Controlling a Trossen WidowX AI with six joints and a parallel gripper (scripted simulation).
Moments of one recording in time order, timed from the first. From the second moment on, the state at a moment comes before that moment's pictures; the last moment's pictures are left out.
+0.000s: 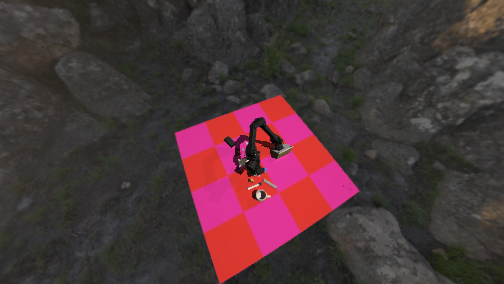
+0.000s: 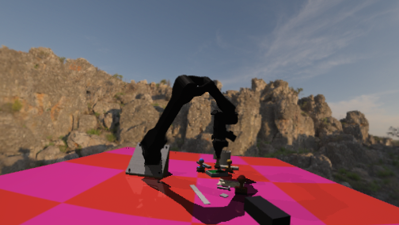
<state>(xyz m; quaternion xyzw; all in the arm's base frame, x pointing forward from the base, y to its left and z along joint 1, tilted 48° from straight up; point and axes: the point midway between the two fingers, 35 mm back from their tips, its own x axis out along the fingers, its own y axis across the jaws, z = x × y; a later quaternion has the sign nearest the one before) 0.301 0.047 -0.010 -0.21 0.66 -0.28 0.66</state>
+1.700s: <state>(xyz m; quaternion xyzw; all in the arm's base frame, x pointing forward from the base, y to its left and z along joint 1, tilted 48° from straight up) 0.331 0.025 0.063 0.07 0.45 -0.54 0.71</state>
